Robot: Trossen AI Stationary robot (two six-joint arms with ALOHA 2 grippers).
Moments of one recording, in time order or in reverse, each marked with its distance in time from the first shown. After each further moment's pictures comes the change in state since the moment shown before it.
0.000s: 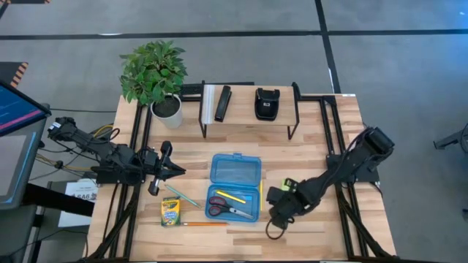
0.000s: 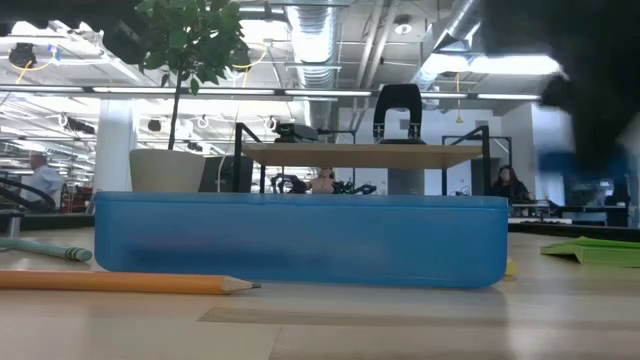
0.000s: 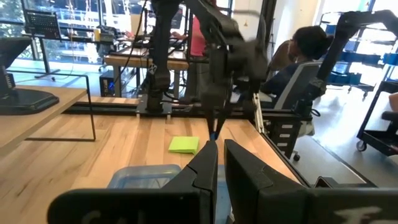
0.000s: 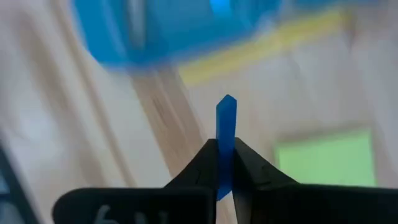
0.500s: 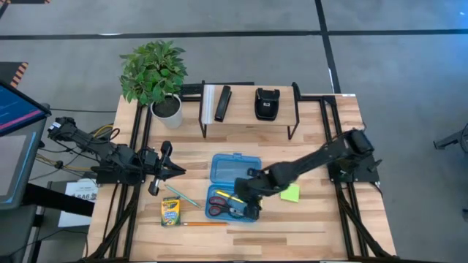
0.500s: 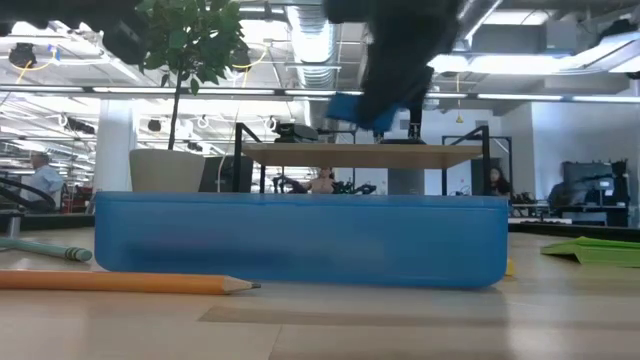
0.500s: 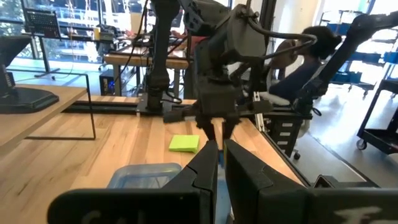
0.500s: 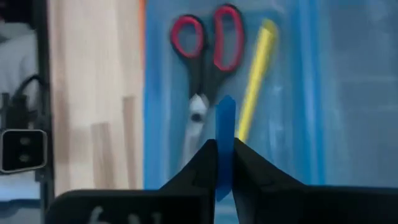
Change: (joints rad) left arm 0.000 0.000 0.000 -0.006 0.000 0.000; right arm -0.240 0.204 0.291 0.163 -0.170 -0.484
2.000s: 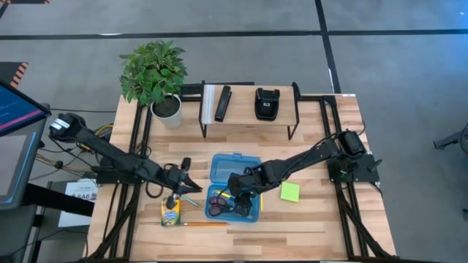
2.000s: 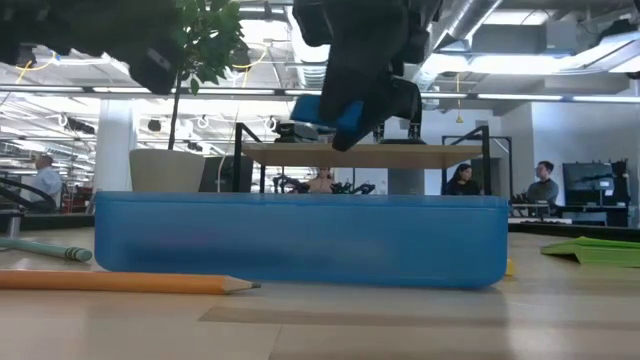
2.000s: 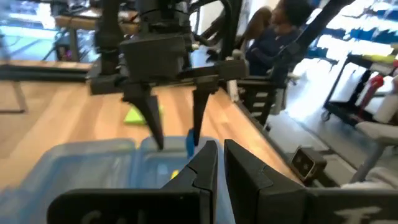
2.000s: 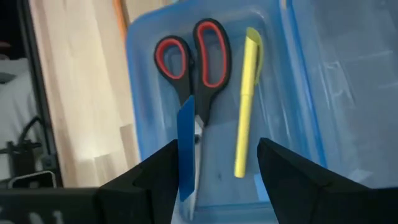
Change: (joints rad) left arm -0.001 0.594 0.000 0.495 0.141 -0.053; right arm -0.044 0.063 0.069 -0.009 -0.012 0.148
